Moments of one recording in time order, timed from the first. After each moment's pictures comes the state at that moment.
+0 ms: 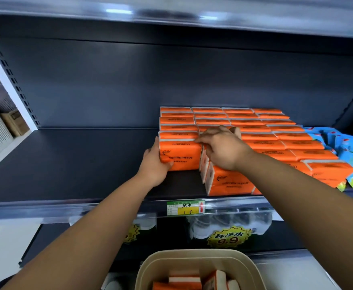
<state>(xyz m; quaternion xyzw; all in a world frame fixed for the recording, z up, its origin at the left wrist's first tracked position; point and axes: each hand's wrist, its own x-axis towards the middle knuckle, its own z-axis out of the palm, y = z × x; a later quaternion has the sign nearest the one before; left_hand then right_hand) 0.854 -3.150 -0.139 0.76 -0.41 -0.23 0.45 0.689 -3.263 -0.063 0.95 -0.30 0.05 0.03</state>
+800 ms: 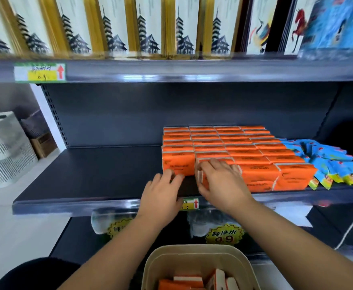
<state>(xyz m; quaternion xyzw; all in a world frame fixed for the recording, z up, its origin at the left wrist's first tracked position) 0.757 -3.043 -0.100 0.78 -0.59 0.13 0.14 0.615 -3.141 -0.057 0.93 -0.33 0.17 0.03</state>
